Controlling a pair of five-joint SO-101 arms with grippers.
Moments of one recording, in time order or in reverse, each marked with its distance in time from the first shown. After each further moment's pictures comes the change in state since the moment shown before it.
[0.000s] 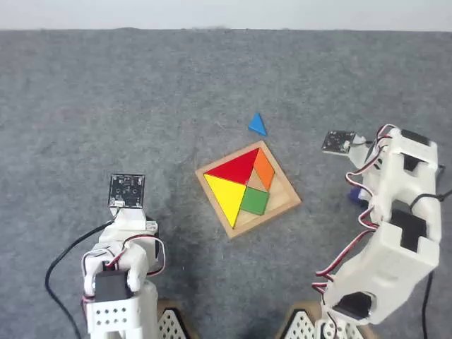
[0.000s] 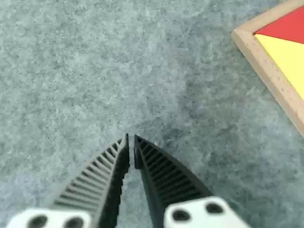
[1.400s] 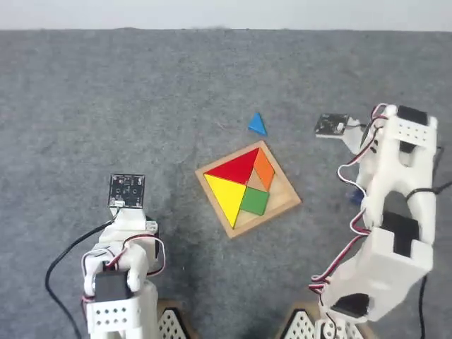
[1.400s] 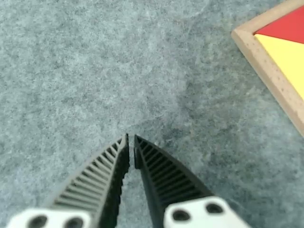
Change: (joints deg) left arm 0.0 0.0 0.0 0.0 0.0; right arm -3.6 -4.5 -9.9 14.9 1.7
